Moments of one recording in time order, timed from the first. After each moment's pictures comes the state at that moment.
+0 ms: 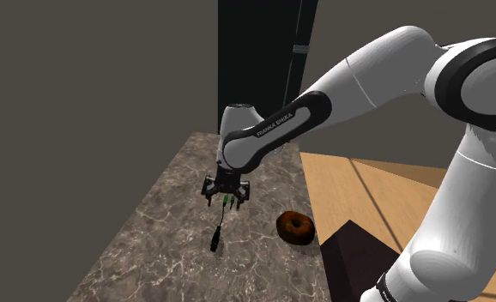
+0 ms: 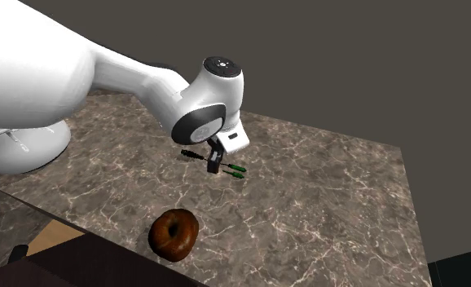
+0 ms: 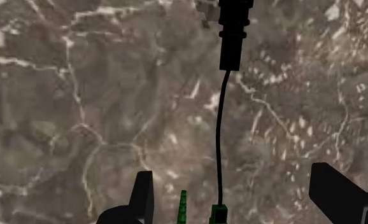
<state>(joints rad) 0.03 0.13 0.38 -2.25 0.15 2.40 0.96</state>
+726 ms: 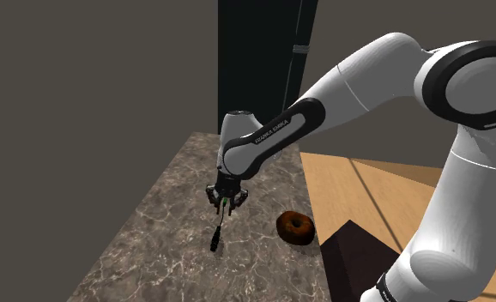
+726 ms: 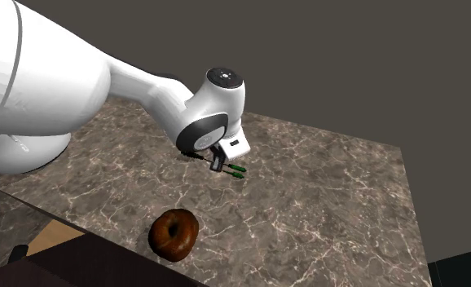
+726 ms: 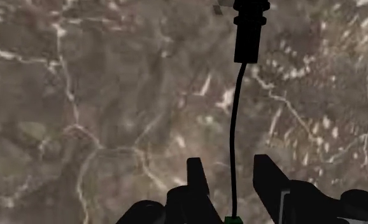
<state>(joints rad) 0.03 0.17 0.38 -2.26 0.13 2.44 0.96</state>
